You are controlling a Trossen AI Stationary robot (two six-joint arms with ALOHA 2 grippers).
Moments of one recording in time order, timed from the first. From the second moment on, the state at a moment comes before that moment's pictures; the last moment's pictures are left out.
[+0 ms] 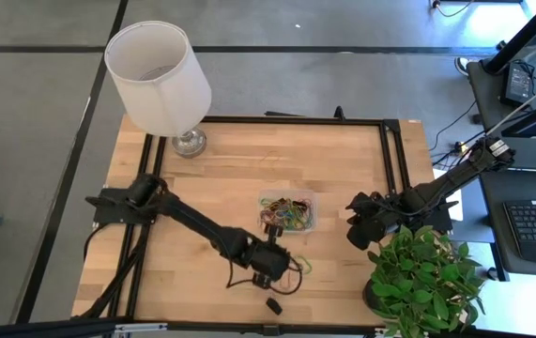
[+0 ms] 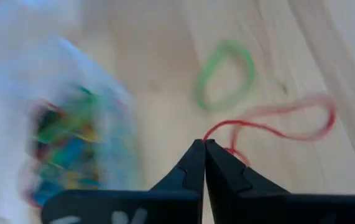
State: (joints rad) left arm -0.43 2.06 1.56 -0.51 -0.37 -0.05; right arm 0.55 1.00 0.67 -0.81 0.35 1.12
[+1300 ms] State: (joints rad) left arm -0.13 1.86 1.32 -0.42 -0.18 0.05; right arm 0.55 1.01 0.67 -0.76 0.43 1.23
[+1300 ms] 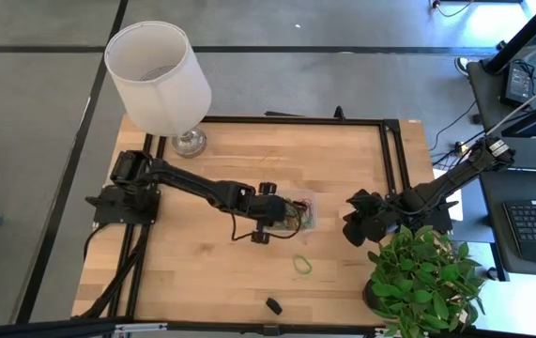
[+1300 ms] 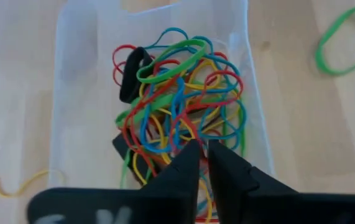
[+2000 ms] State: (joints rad) left arm -0.25 1.72 1.32 -0.41 -0.35 -0.15; right arm 0.59 1.03 0.67 -0.58 0.48 1.04
